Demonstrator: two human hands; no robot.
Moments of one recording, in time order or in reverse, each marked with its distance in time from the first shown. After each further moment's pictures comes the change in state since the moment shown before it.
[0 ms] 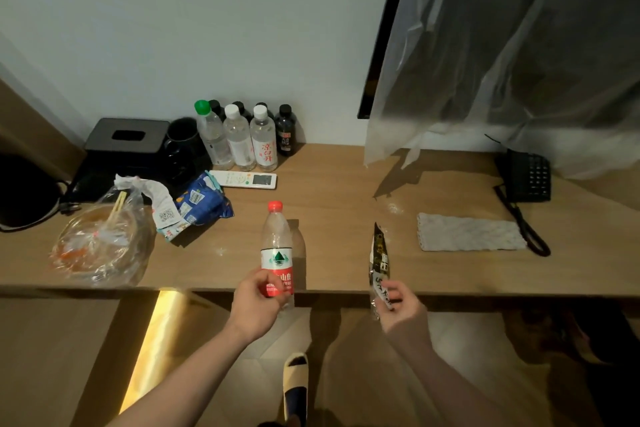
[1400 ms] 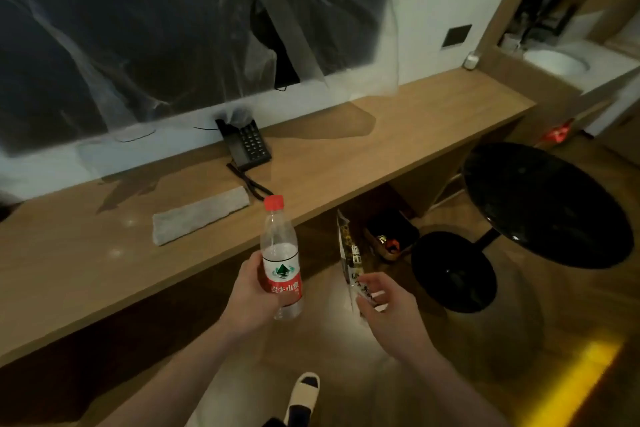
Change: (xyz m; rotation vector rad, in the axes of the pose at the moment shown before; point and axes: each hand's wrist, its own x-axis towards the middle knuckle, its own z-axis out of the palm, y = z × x) left_hand -0.232 0.178 0.488 0.170 -0.489 0.401; right_hand -0.191 0.287 -0.462 0.169 0.302 0.034
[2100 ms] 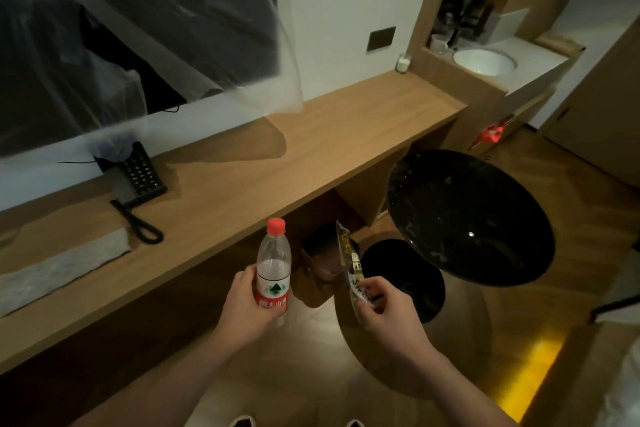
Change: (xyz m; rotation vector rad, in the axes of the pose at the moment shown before) left_hand 0.127 0.094 0.243 0.199 -0.003 -0.026; right_hand 0.117 0.120 -0.226 0.029 0.040 0.084
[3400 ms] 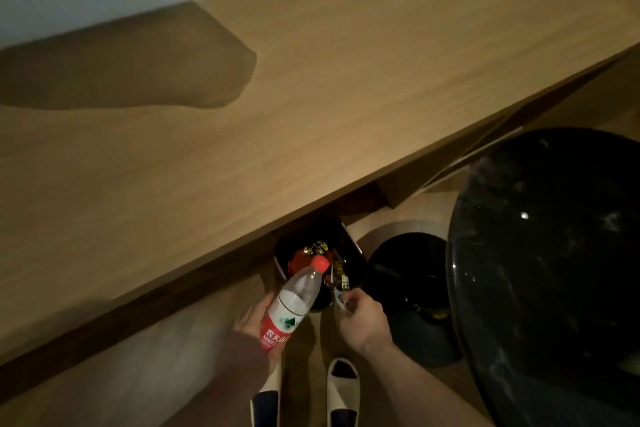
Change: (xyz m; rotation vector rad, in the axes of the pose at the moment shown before) left_hand 0.355 -0.166 0.283 0.105 -0.137 -0.347; right_hand 0.497 0.266 0.121 -0.269 -0.345 0.421
